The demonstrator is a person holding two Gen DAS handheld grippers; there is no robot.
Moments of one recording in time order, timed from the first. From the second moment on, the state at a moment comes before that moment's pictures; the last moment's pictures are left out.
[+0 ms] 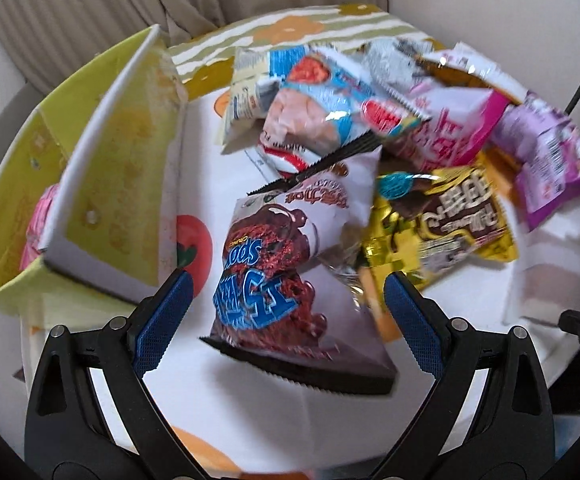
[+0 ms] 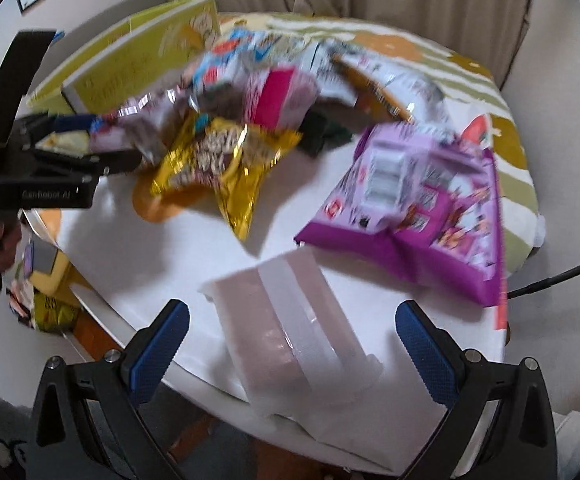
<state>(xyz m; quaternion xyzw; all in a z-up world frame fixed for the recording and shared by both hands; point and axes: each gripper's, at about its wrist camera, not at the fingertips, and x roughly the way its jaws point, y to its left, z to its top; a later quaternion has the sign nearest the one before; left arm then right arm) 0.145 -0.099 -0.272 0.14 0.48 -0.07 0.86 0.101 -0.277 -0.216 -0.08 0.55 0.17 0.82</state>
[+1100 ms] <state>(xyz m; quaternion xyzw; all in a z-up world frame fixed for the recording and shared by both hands) 0.137 -0.089 -0.280 0.13 0.51 -0.07 0.84 0.077 -0.253 -0.255 -0.15 0.55 0.21 0.79</state>
